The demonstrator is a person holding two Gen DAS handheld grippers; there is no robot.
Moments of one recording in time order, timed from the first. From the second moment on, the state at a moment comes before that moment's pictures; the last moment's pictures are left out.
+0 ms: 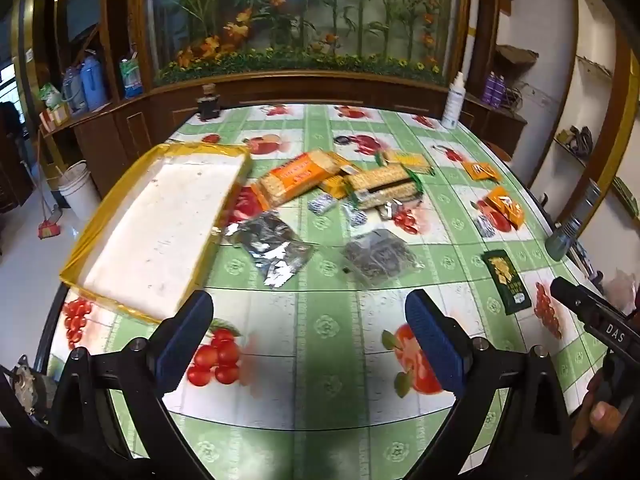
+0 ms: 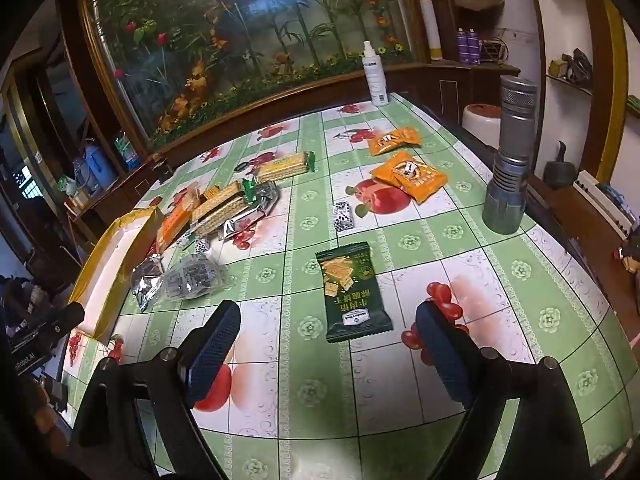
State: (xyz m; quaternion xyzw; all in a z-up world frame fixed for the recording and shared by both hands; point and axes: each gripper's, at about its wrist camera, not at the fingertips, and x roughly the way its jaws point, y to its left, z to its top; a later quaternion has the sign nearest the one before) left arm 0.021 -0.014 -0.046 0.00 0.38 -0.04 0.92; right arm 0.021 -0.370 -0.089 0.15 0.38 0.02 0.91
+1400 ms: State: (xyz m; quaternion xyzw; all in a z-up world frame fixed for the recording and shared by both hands) left arm 0.129 -0.090 -0.115 0.16 0.47 -0.18 0.85; right arm 0.100 -0.354 -0.148 0.09 0.47 0.03 0.88
